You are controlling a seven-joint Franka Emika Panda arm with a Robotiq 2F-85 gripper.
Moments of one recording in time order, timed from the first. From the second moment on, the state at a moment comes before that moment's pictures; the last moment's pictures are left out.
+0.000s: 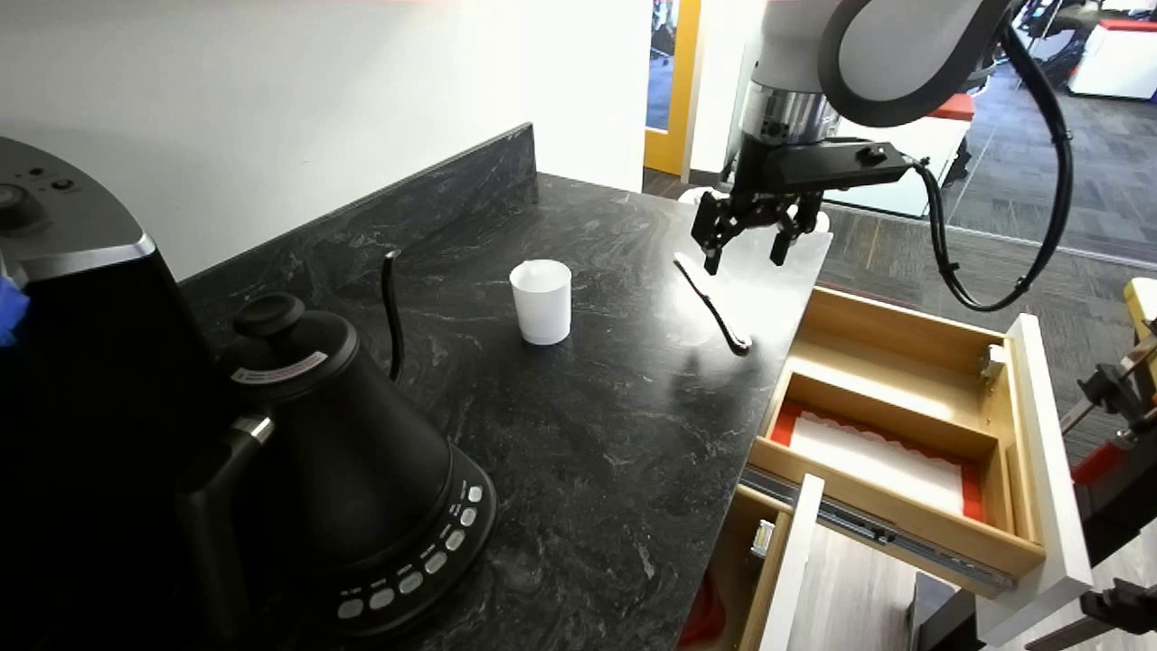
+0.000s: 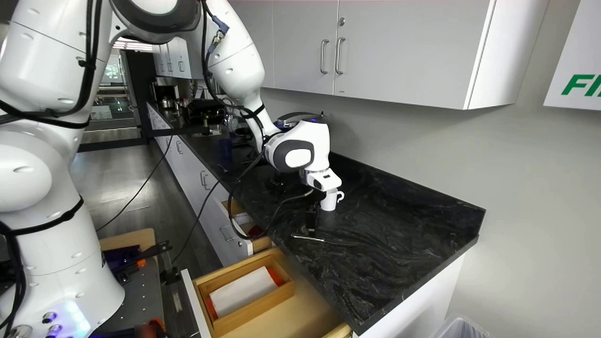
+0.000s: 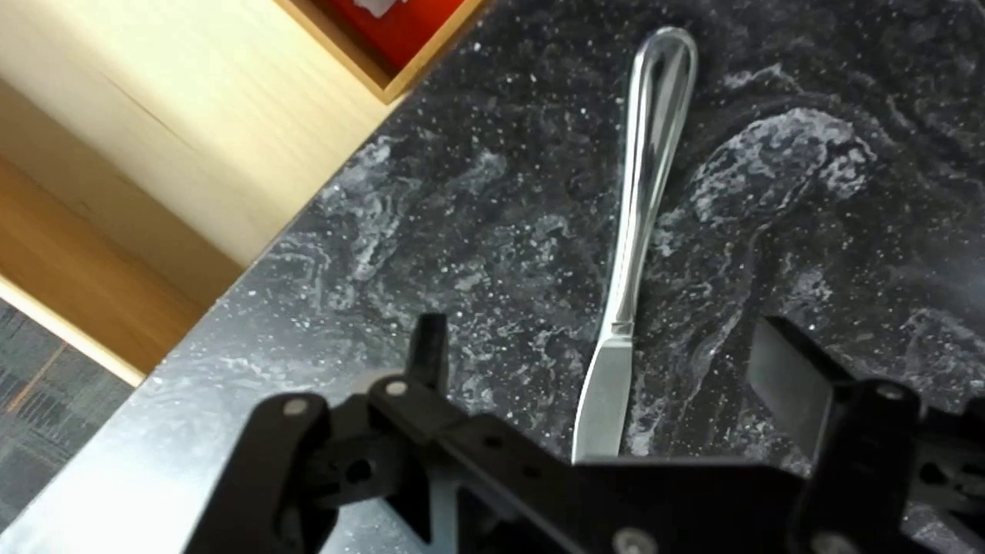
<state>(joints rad) 0.04 0.47 -0.08 -2.16 0.05 2.70 0.67</state>
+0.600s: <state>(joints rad) 0.05 0.63 -0.08 -1.97 0.05 2.70 0.63</state>
